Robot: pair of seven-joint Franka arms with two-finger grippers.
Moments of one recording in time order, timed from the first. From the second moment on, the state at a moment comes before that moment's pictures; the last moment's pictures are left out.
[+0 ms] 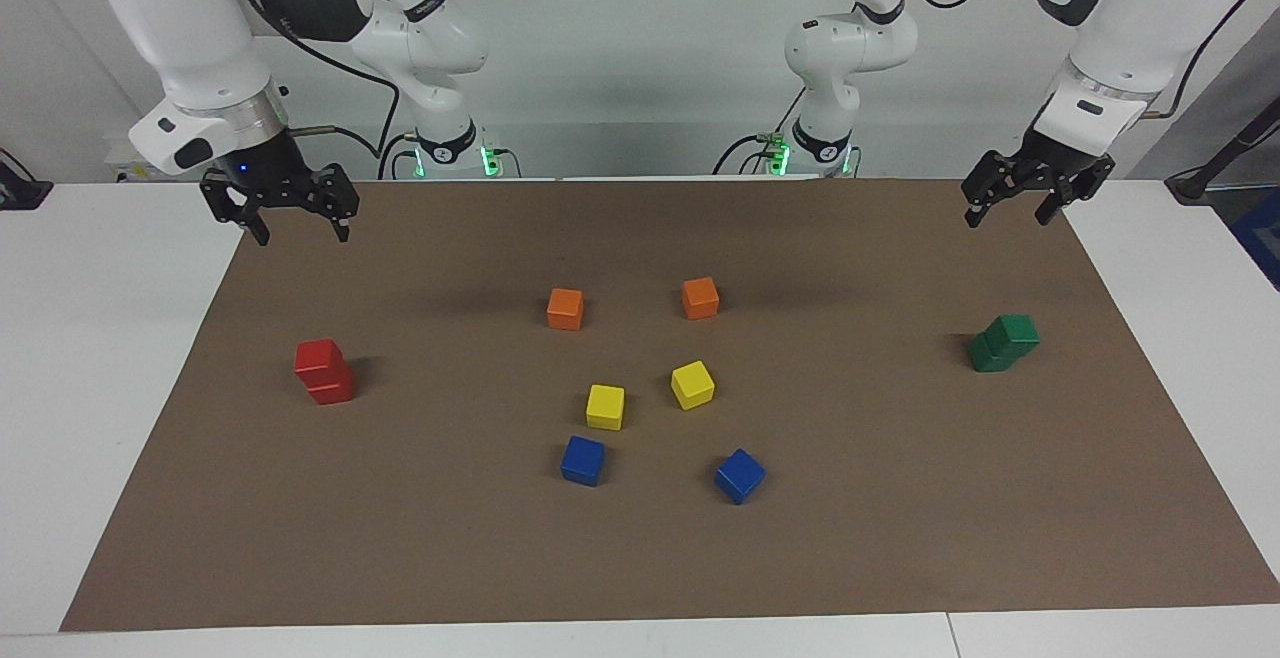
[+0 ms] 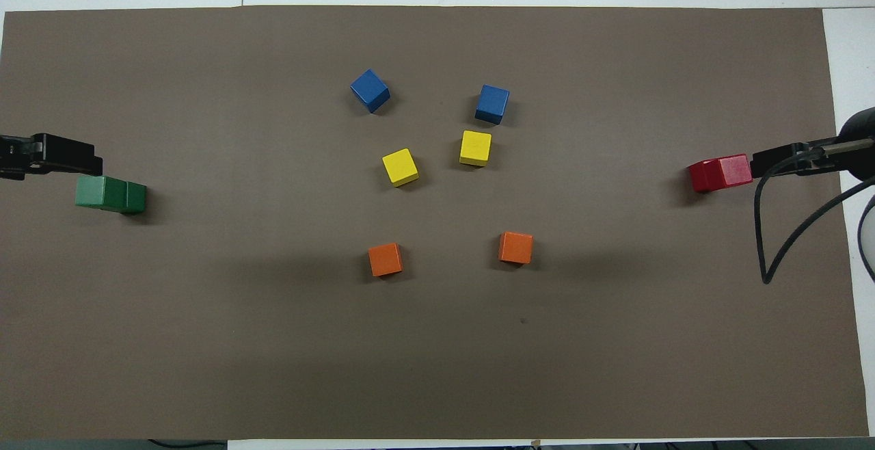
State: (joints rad) left arm 0.08 -0.04 -0.10 -1.65 -0.02 1.65 0.02; right arm -0.08 -0.06 0.05 -1.75 -0.03 1.74 -0.09
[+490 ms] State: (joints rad) left arm 0.08 -0.04 -0.10 -1.65 -0.02 1.65 0.02; right arm -0.06 -0.06 0.02 -1.74 -0.03 1.74 -0.09
